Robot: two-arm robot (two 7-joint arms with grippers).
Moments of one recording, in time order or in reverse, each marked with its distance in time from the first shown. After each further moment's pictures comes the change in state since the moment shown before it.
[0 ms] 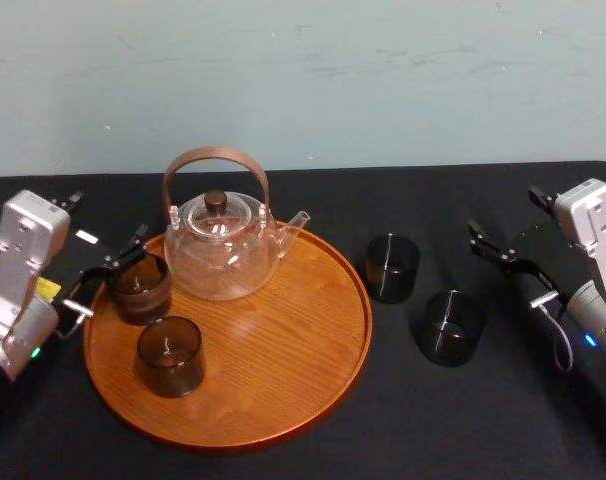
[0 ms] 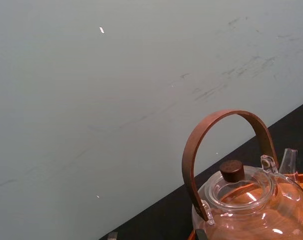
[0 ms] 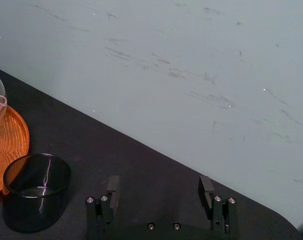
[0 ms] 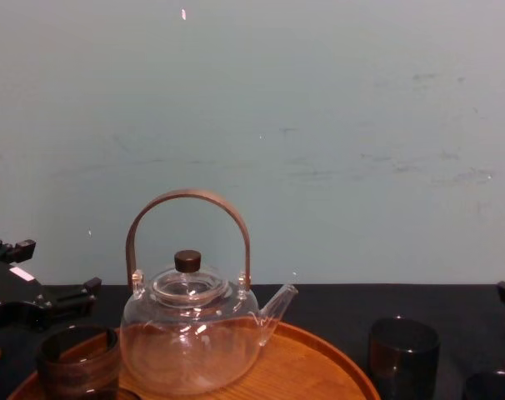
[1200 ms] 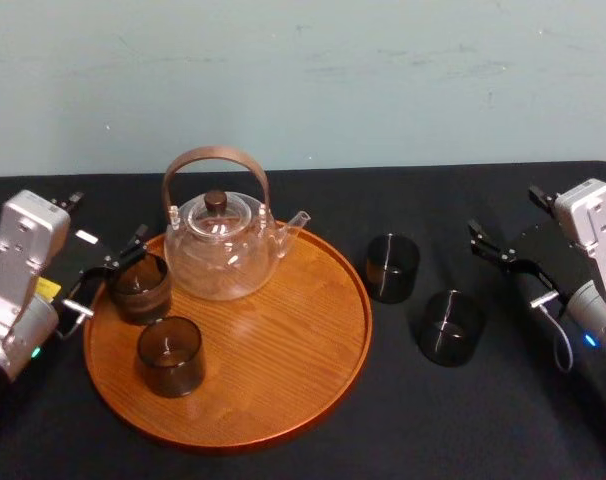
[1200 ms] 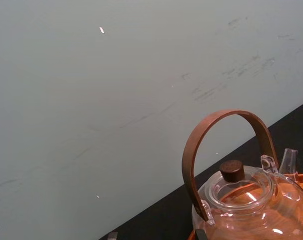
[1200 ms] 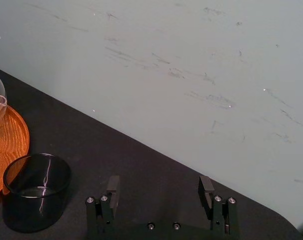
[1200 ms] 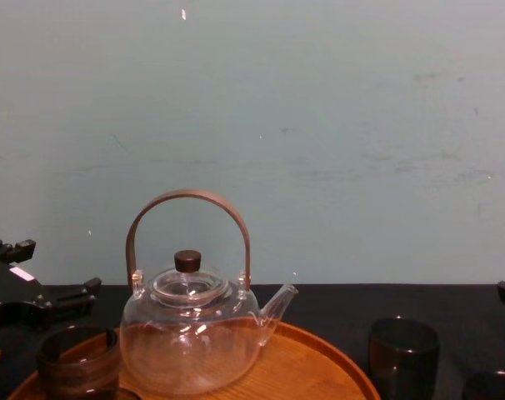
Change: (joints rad) left arm 0.000 0.000 0.000 0.000 0.000 0.000 0.000; right arm 0.000 0.000 0.000 0.000 0.000 0.000 0.000
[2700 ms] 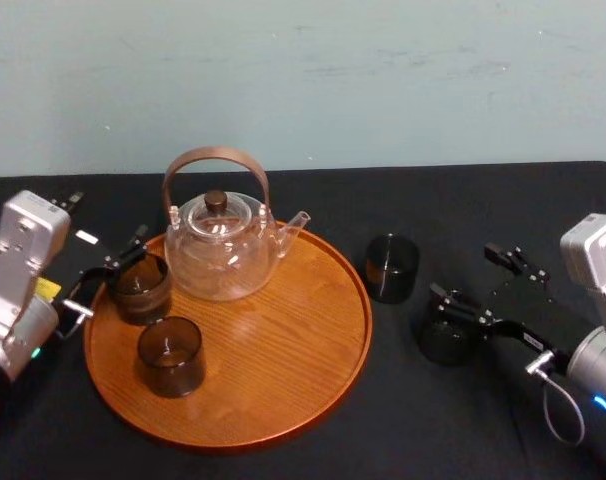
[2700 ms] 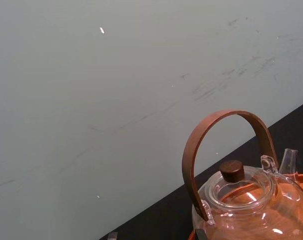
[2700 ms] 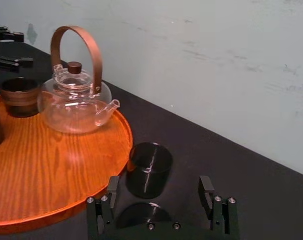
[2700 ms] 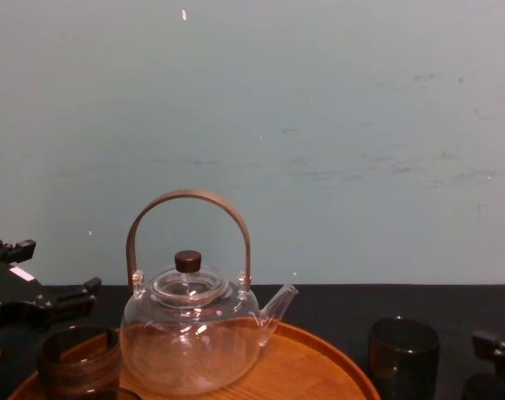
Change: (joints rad) left arm 0.000 0.000 0.000 0.000 0.000 0.000 0.000; right arm -0.226 0.083 0.091 -0.317 0.136 0.152 0.191
